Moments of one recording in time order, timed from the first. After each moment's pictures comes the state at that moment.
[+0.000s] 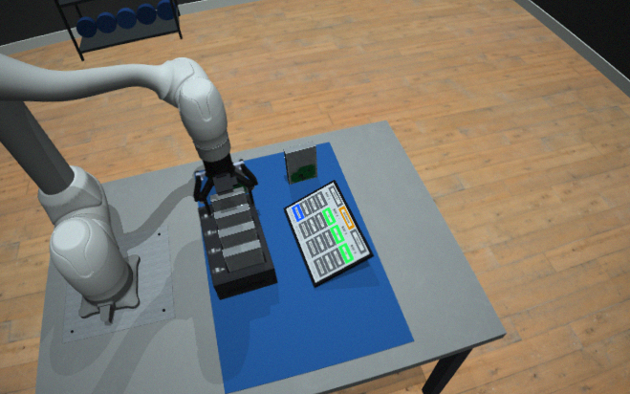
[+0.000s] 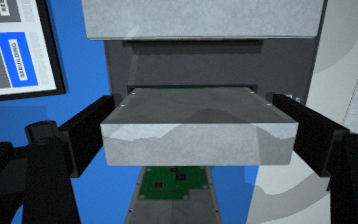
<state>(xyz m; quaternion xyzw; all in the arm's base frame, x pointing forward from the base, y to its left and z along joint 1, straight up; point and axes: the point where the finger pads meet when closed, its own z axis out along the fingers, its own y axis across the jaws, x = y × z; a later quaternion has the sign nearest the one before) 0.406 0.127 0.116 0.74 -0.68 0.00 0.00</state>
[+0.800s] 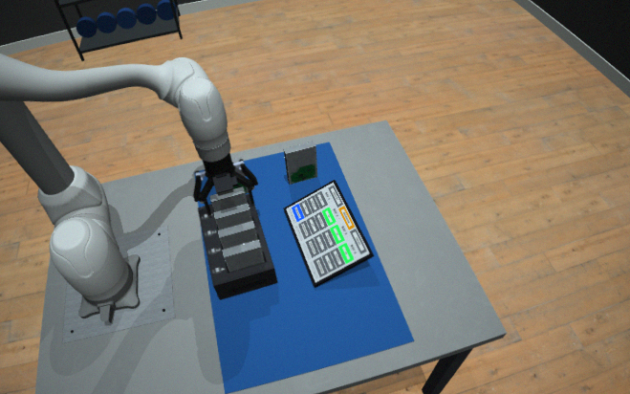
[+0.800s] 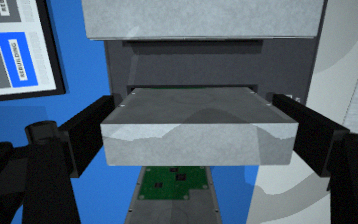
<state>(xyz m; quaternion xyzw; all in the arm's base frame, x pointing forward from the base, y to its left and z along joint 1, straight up) 0.406 0.127 0.116 0.74 -0.68 0.00 0.00</state>
